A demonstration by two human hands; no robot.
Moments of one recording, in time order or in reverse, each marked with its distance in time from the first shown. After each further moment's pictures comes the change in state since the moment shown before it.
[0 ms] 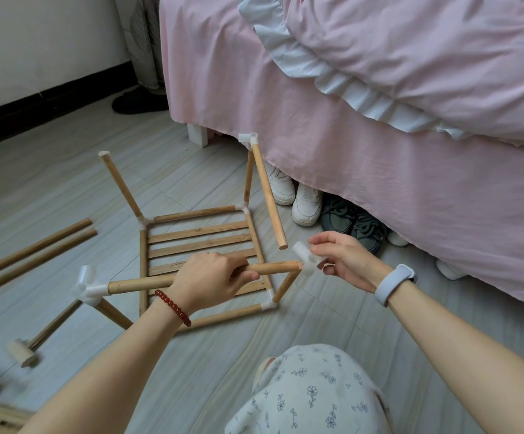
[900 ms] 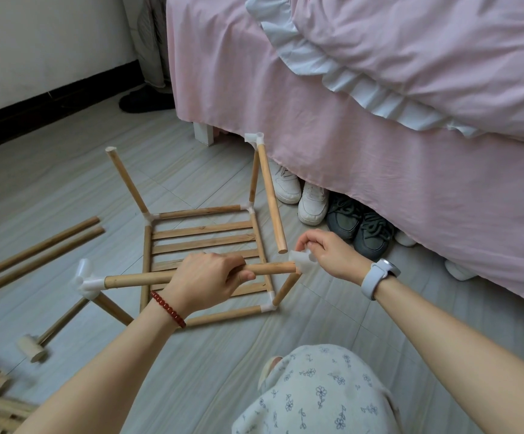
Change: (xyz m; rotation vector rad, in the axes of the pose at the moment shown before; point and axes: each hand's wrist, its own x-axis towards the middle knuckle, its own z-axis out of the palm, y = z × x) left_hand -0.009 -0.011 -0.001 0.089 0.047 0.001; right_hand 0.020 0.001 0.019 -0.718 -0.021 -0.386
